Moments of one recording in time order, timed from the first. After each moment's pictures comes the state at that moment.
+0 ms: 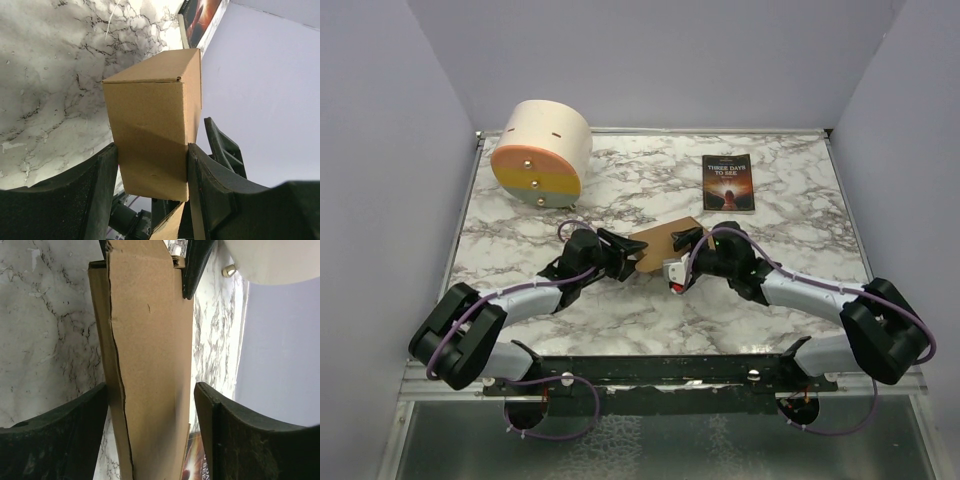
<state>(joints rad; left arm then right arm) -0.59 1.35 0.46 0.42 0.15 -1.66 0.67 1.34 0.57 0.29 -0.37 -1.27</state>
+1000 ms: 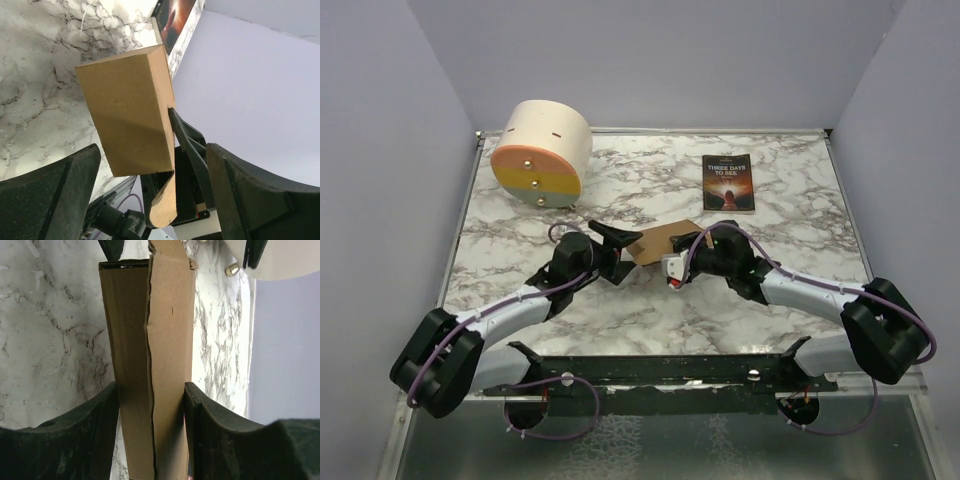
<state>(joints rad) -0.59 1.20 0.42 0.37 0.11 -1.68 0.69 1.35 0.58 0.29 -0.37 -1.18</state>
